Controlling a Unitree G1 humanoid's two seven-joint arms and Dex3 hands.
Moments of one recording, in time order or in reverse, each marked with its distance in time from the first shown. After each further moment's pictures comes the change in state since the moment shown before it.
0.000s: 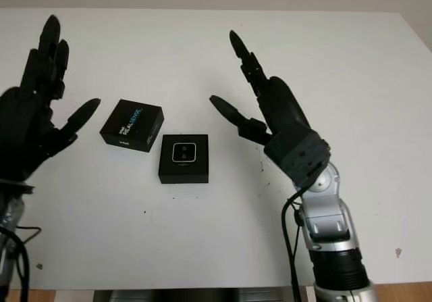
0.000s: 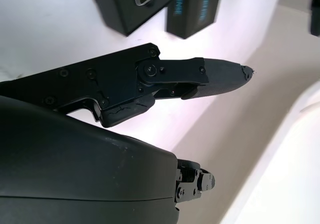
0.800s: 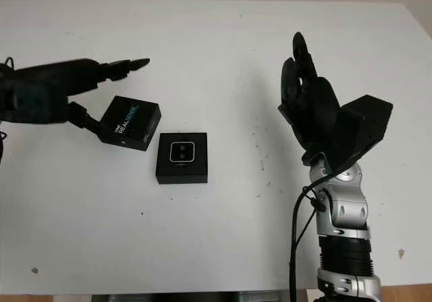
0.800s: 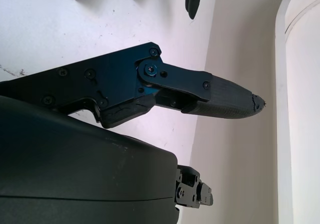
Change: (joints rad) left arm -0.638 0.241 -0.480 0.750 0.397 -0.283 -0.369; right arm -0.053 0.068 -0.194 0.129 0.371 0.125 -0.031
